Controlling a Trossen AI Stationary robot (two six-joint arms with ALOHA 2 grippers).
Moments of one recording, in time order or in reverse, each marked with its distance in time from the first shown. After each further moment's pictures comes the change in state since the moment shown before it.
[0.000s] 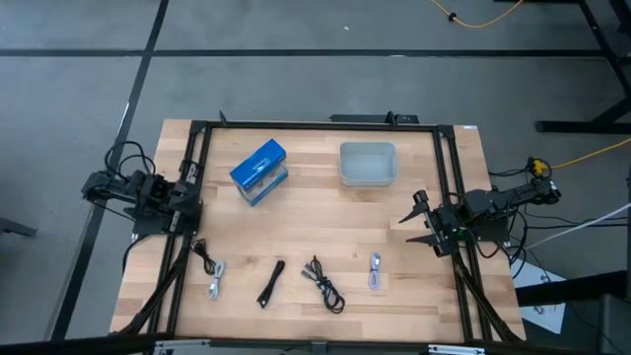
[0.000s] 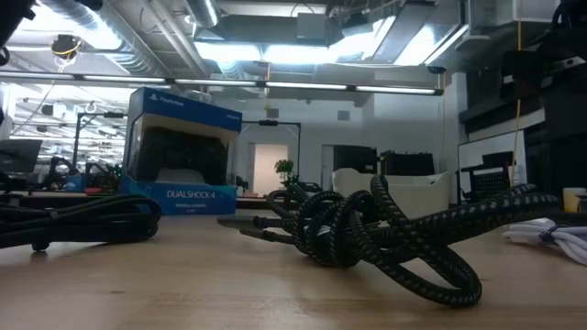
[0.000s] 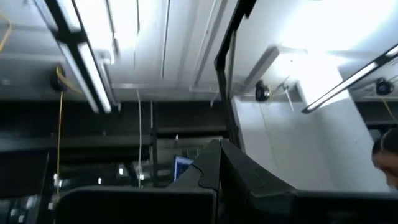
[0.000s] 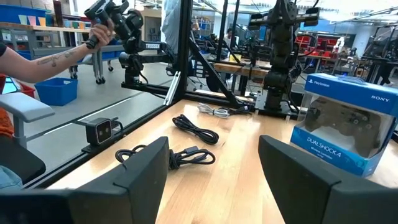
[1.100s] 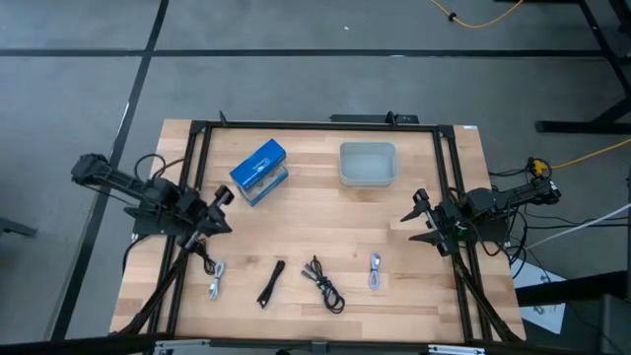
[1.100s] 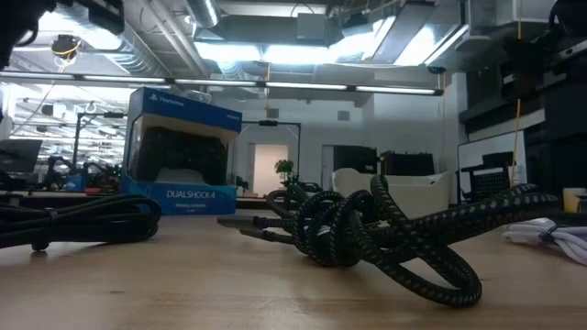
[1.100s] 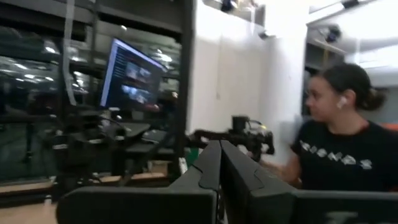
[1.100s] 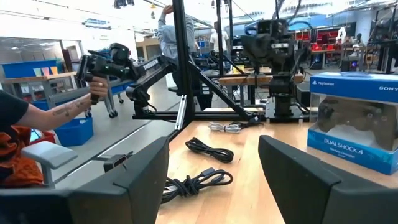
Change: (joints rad) left arm -0.121 0.371 0.081 -0.152 0.086 -0.224; right arm 0.000 0.000 0.000 0.083 0.002 0.190
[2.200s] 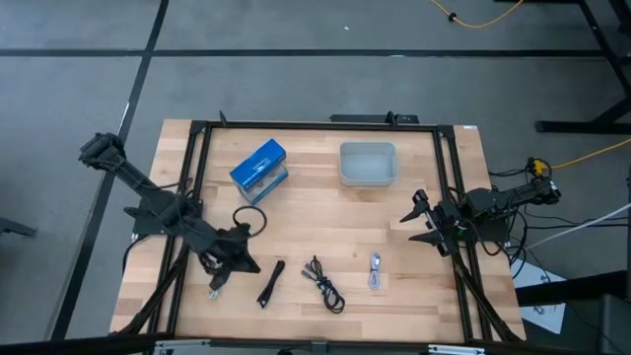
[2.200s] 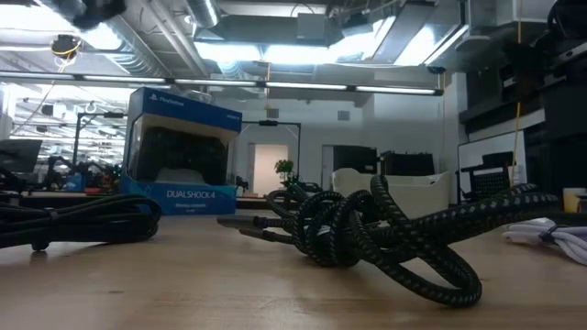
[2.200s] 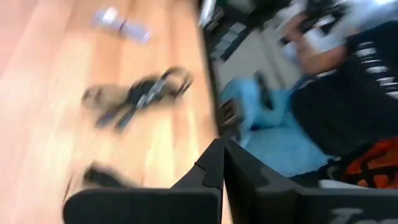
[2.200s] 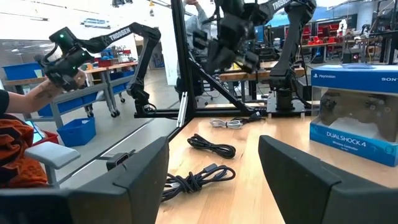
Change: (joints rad) left arm -0.270 0.650 0.636 -0.867 -0.272 -0.627; right arm 0.000 0.000 0.000 -0.018 -0.002 0.027
